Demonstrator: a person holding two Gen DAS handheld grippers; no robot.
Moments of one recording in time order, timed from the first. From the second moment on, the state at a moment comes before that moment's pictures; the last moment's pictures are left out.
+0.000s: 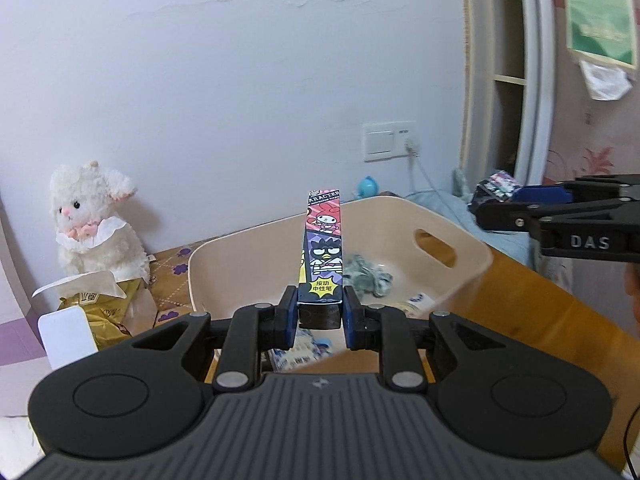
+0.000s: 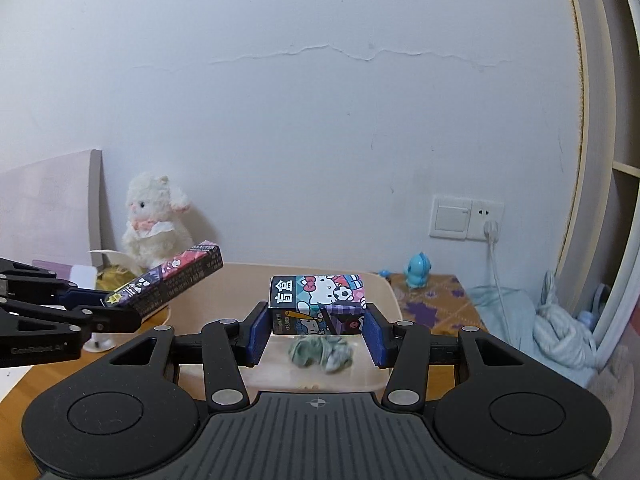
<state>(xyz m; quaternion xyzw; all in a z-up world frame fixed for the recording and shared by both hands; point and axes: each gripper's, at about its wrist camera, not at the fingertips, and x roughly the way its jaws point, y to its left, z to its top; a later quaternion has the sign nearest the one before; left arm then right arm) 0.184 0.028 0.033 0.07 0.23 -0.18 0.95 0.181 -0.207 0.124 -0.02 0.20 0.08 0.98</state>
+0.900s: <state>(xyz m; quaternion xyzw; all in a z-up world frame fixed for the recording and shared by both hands) 0.274 0.007 -0.015 0.07 0.39 -0.10 0.91 0.281 -0.188 0.054 -0.06 0.35 0.08 0.93</state>
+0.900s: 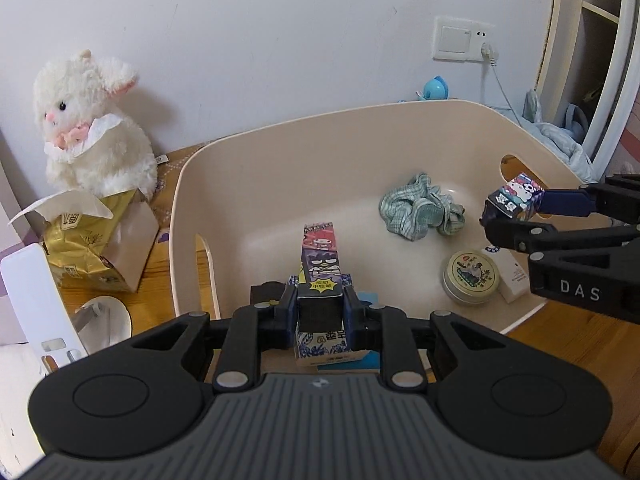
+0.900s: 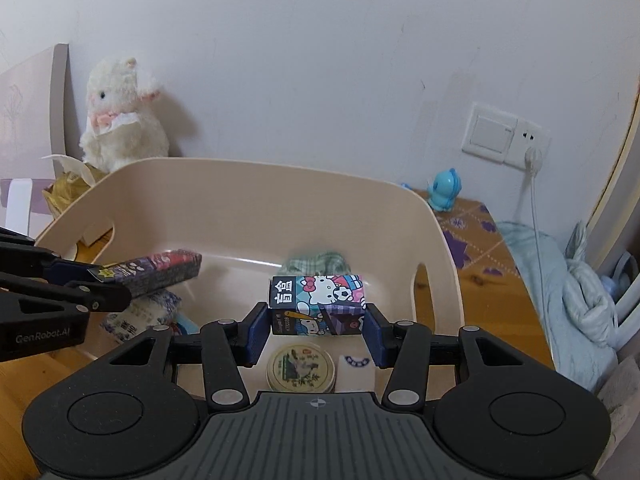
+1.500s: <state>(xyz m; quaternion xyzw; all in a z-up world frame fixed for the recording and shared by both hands) 0.255 0.006 0.012 0.06 0.37 -0.07 0.92 0.248 -0.202 0.084 -0.03 0.32 0.08 0.95</state>
